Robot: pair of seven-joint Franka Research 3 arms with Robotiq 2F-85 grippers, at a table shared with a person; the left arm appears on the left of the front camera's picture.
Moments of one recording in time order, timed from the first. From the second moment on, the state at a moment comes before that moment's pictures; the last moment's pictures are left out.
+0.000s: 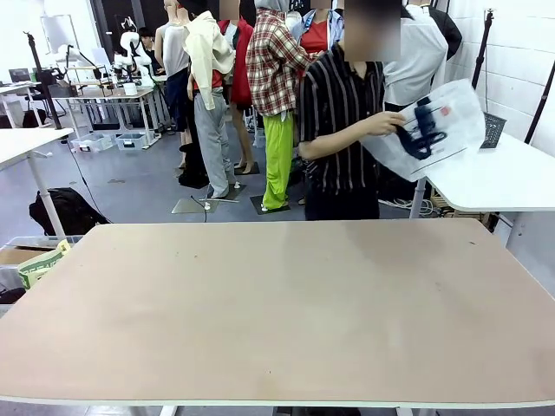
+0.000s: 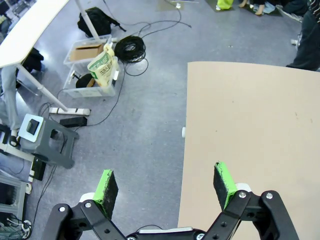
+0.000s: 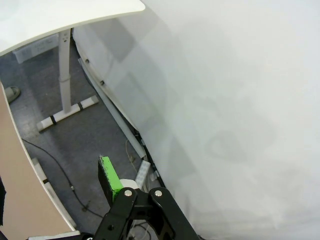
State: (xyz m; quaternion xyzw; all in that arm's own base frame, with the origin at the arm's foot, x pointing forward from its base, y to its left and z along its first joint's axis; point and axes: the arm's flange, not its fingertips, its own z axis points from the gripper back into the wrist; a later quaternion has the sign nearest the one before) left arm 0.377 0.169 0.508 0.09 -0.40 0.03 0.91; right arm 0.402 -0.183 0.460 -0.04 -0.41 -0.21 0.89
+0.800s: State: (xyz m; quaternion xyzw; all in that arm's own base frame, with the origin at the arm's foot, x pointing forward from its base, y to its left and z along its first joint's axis) left arm 0.377 0.169 0.508 0.09 -0.40 0.03 0.91; right arm 0.402 -0.183 0.460 -0.04 -0.41 -0.21 0.89
